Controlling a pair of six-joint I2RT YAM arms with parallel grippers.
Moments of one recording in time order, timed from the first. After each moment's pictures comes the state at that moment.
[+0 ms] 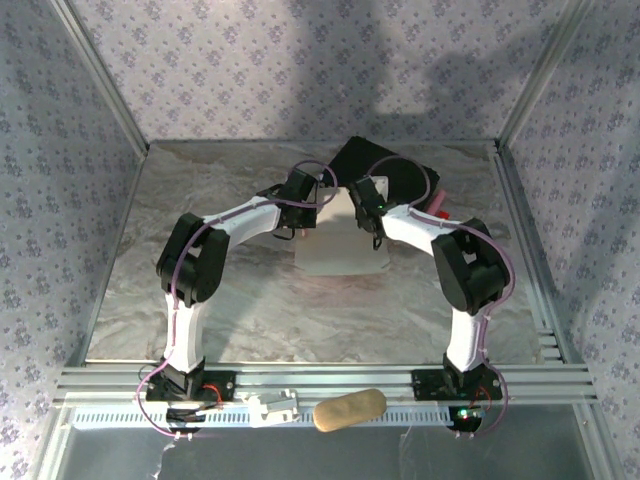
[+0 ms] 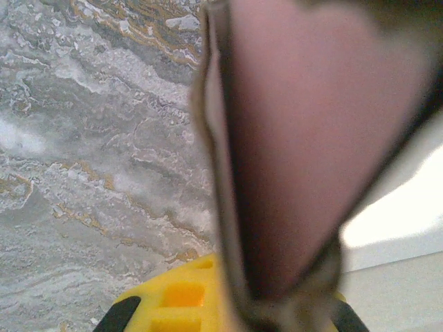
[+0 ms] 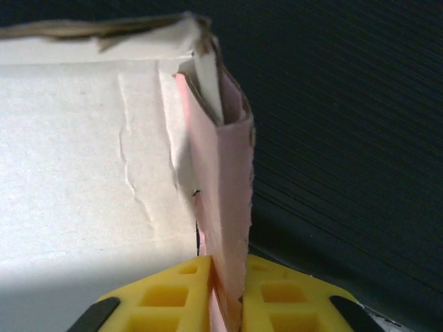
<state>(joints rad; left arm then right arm) -0.59 2.03 1.47 -0.43 -0.11 -0.45 0.50 1.89 1.25 -0.31 0.48 0.40</state>
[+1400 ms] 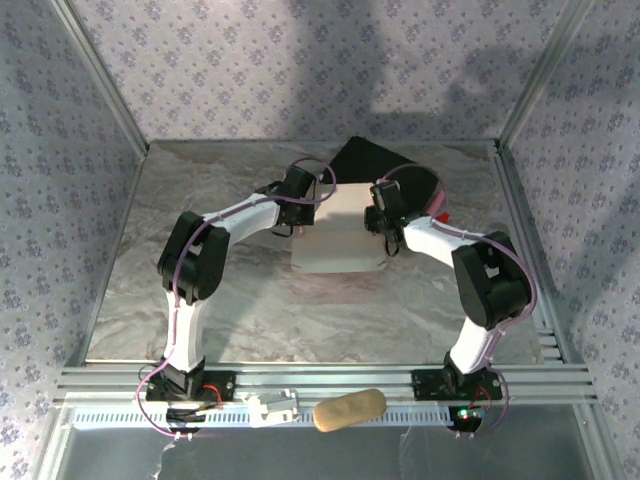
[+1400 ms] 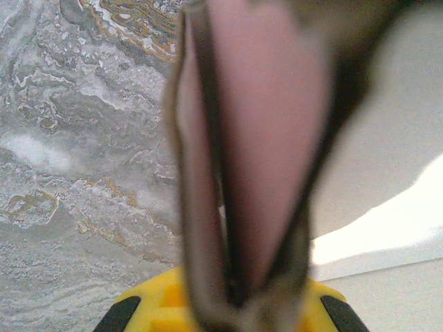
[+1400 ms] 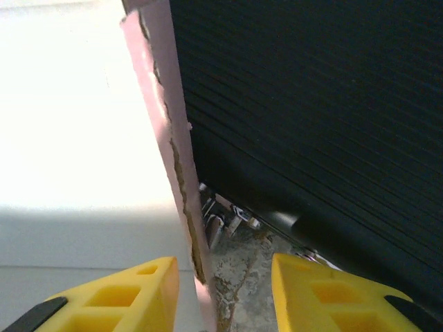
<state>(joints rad) -0.58 2.05 1.50 -0.45 -0.13 -0.44 0.43 1.76 1.05 -0.12 0.21 0.34</state>
